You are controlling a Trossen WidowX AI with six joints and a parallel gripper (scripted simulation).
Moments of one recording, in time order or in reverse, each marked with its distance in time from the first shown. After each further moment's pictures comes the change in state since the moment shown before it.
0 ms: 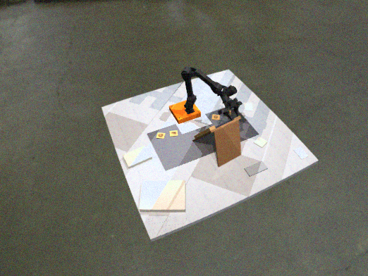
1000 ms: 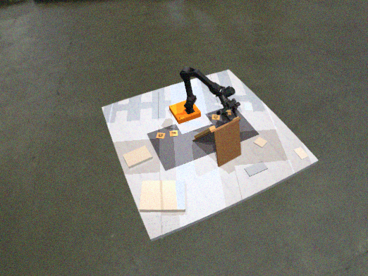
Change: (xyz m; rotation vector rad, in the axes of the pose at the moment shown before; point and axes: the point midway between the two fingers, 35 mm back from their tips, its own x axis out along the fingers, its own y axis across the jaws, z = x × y) arm 0.000 -0.015 0.000 -0.001 0.000 -0.001
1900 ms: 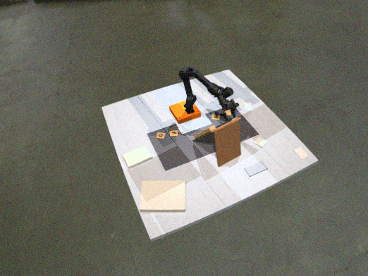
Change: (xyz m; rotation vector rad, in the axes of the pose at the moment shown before) arm 0.000 -0.014 0.000 -0.001 0.000 -0.001
